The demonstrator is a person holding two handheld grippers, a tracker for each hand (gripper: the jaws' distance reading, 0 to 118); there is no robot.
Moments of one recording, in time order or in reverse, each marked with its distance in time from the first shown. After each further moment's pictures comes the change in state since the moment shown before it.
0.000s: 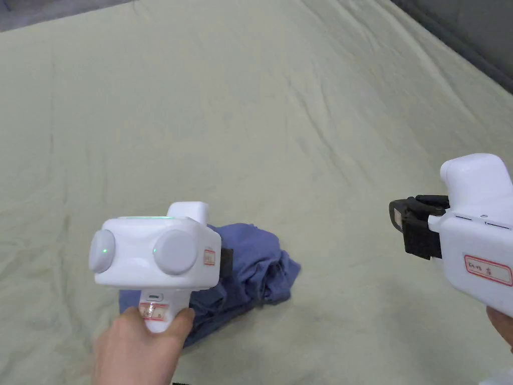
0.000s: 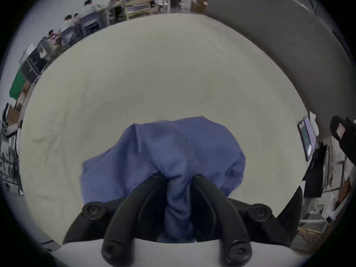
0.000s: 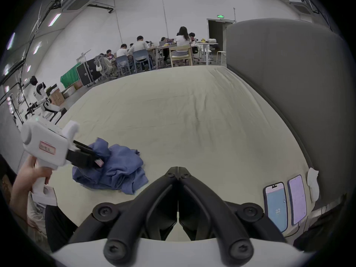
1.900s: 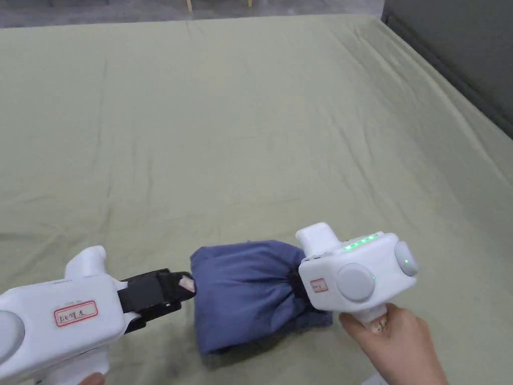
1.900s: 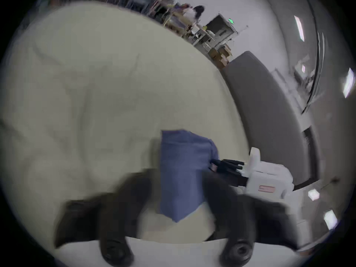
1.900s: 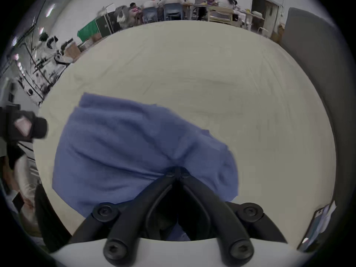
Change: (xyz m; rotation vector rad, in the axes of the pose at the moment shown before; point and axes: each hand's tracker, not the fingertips) left arm -0.187 -0.111 0.041 0.247 -0.534 0.619; right arm -0.155 -0.005 -0.186 -0.344 0.136 0.230
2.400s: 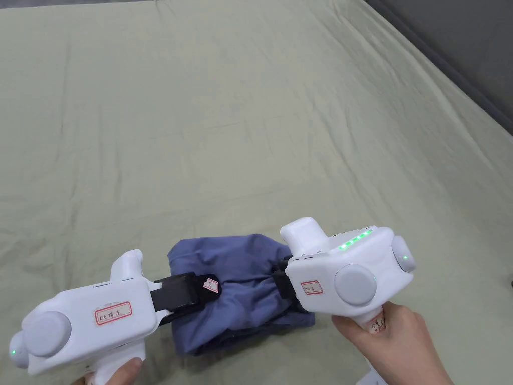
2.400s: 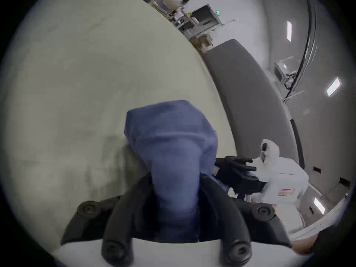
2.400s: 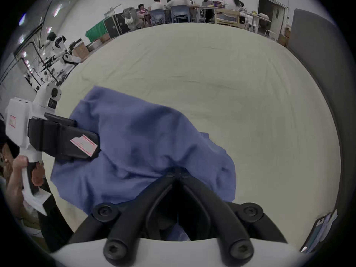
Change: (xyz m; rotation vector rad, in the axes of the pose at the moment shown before) left arm -0.012 0.005 -0.096 -0.074 -0.099 -0.118; right arm 0.014 -0.004 0.006 0.025 0.074 0.027
